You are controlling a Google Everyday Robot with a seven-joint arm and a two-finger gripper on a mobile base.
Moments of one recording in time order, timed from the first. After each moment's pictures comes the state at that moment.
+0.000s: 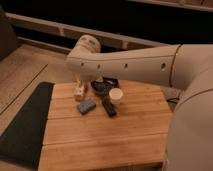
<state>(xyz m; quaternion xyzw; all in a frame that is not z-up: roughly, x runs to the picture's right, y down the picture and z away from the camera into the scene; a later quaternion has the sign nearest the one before) -0.068 -0.030 0.704 -0.11 0.08 0.60 0.79</state>
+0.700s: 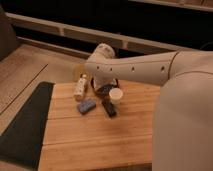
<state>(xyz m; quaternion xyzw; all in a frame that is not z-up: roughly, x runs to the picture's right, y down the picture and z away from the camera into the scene) 0.003 -0.021 0.777 -0.11 0.12 0.59 0.79</state>
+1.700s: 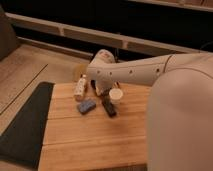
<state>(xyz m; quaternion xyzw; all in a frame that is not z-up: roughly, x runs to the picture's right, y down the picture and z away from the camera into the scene) 0.021 0.012 0.815 -0.13 0.15 0.55 0.81</state>
